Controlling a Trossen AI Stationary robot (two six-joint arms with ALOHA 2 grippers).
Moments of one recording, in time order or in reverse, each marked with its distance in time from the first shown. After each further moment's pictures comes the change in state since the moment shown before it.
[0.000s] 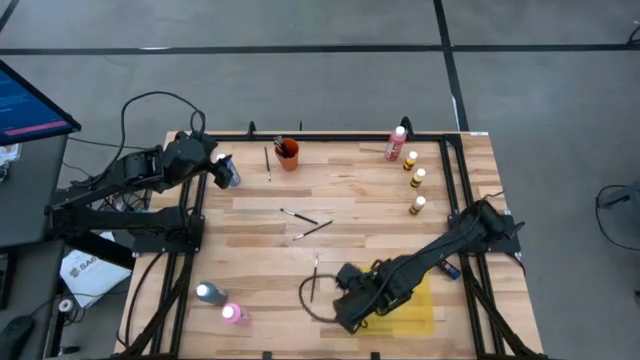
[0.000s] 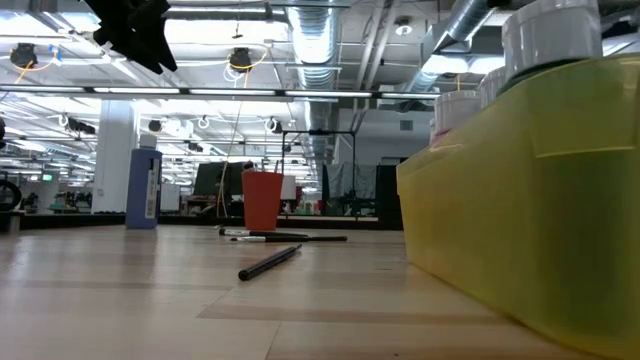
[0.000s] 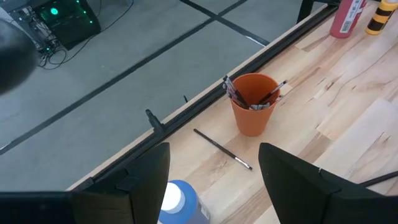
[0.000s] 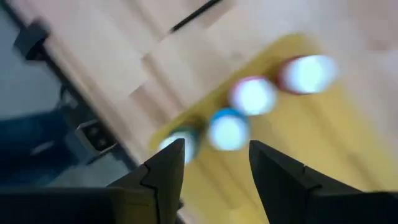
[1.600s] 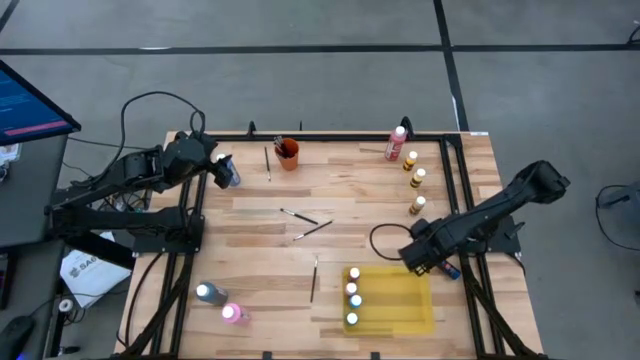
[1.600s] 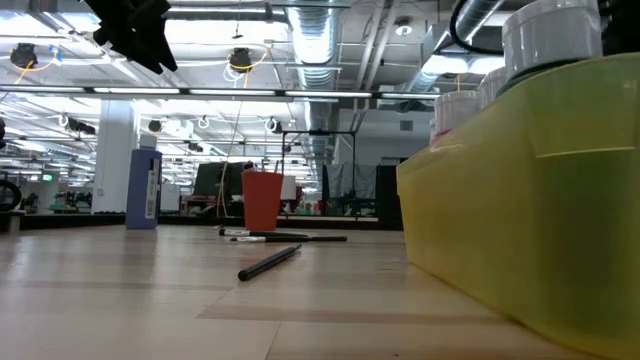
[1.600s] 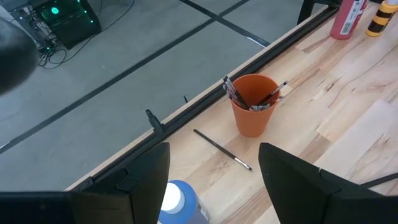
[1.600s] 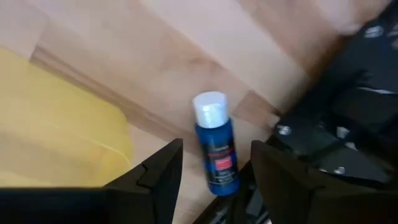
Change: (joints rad) left arm 0.000 0.000 0.000 0.001 -0.002 -0.007; right arm -0.074 -0.614 -1.009 -0.071 -0.171 0.175
